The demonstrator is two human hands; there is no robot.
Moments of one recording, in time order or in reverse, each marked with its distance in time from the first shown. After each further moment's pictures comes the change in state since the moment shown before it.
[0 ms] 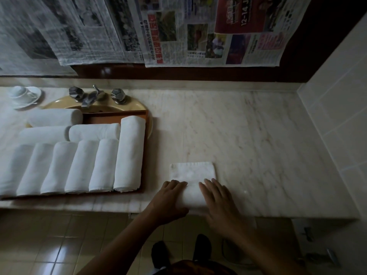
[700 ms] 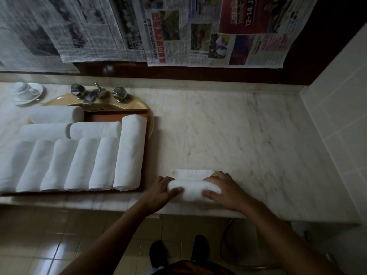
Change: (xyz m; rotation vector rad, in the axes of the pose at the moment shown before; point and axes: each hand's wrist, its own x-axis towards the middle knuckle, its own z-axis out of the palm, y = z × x) left_hand 0.004 -0.019 -0.024 -0.459 -0.033 -0.246; right_hand 0.050 0.045 -0.037 0.388 -0.241 0.138
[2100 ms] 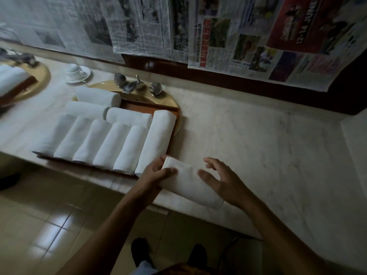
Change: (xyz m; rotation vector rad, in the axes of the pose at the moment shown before) left_hand -0.063 0.032 -0.051 -1.027 0.318 0.053; right_hand 0.012 -0.099 -0.036 0.321 -0.008 -0.079
